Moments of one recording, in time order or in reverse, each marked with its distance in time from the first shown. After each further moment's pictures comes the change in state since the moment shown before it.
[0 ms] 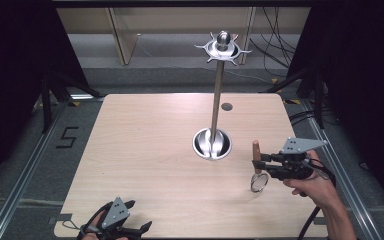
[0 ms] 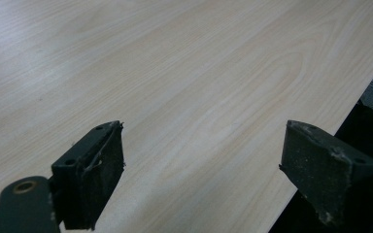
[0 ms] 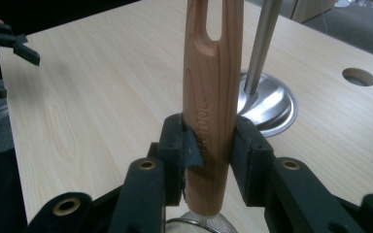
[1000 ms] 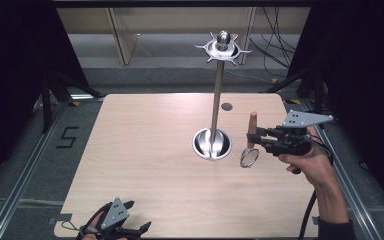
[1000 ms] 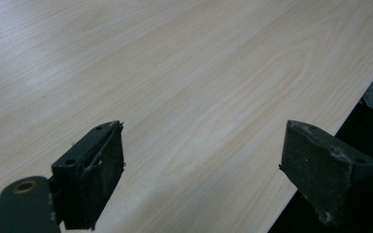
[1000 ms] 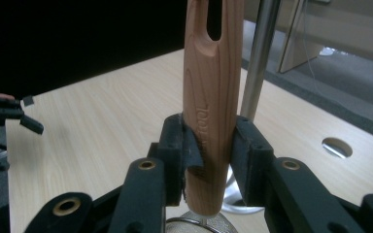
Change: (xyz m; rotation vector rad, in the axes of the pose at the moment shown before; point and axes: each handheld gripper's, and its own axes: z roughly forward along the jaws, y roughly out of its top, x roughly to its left) left arm 0.002 -0.001 0.000 -0.014 0.011 0.033; right arm -0.008 0.066 -0.004 -0.166 0.003 -0.013
